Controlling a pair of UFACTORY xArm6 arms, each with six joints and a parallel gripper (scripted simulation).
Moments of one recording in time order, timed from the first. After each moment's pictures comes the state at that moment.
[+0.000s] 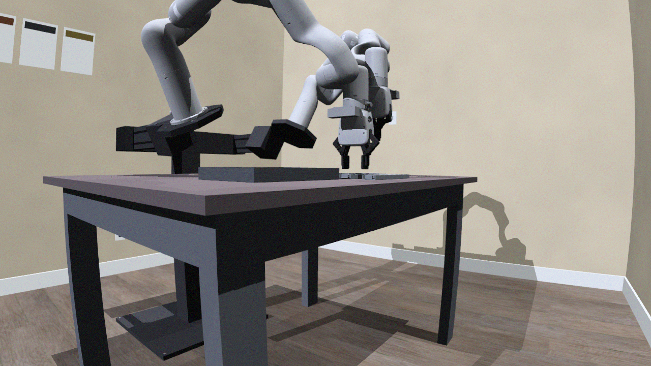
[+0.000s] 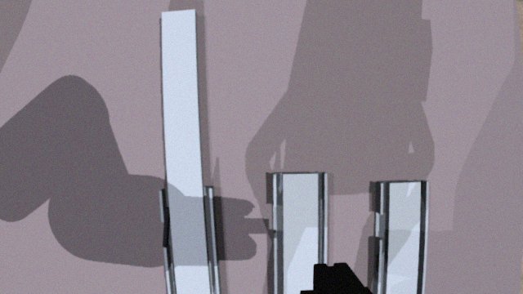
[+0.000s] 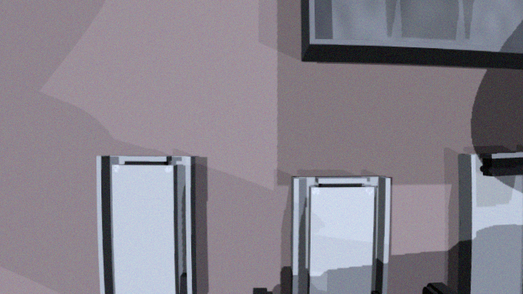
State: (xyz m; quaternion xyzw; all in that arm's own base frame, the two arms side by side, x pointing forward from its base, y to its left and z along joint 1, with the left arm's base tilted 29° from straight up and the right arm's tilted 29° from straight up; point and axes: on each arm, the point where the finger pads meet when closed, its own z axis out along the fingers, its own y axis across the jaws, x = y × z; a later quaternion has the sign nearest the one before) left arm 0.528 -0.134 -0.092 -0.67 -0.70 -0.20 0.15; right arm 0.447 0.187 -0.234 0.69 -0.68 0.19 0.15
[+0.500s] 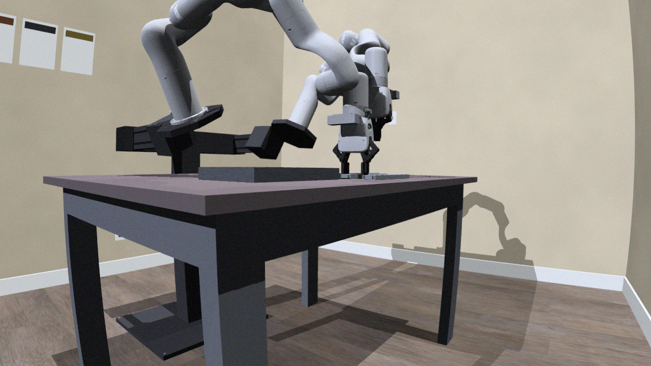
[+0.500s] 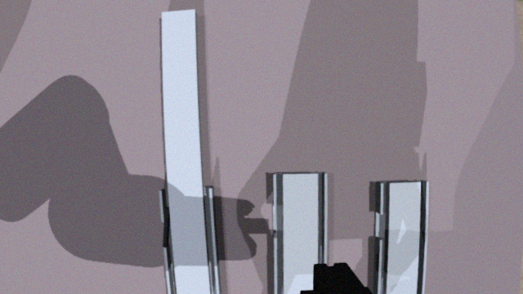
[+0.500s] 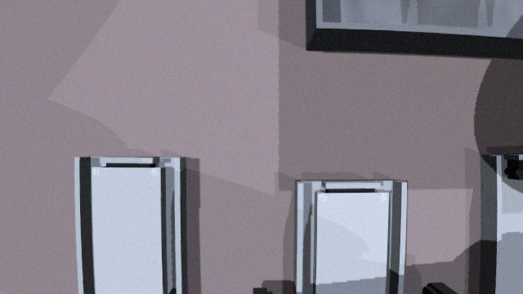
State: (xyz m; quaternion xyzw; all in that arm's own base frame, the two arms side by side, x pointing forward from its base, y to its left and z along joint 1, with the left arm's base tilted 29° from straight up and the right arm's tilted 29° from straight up) left arm 0.528 -0.134 -0.092 -0.67 -0.70 -0.20 0.15; right arm 0.448 0.177 -0.251 0.69 -0.68 0.19 0.16
